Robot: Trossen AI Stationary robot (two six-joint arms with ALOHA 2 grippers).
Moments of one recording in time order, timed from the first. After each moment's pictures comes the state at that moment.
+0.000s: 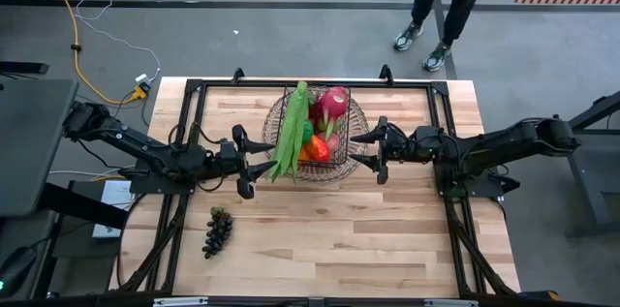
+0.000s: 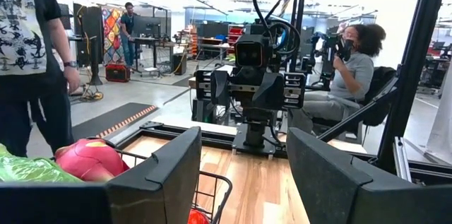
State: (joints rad) left arm -0.20 1.00 0.40 0.73 -0.52 0.00; right arm 0.00 1.02 0.41 0.63 0.06 0.06
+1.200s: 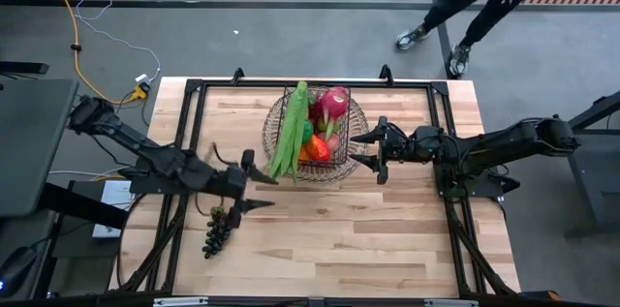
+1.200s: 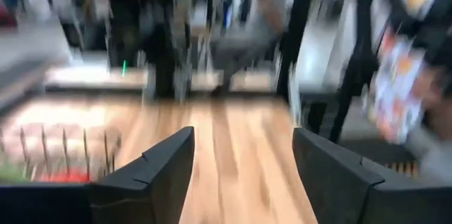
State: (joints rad) left arm -0.34 1.02 0.59 0.33 -0.34 -0.11; right arm 0.00 1.03 0.41 0.62 0.06 0.07
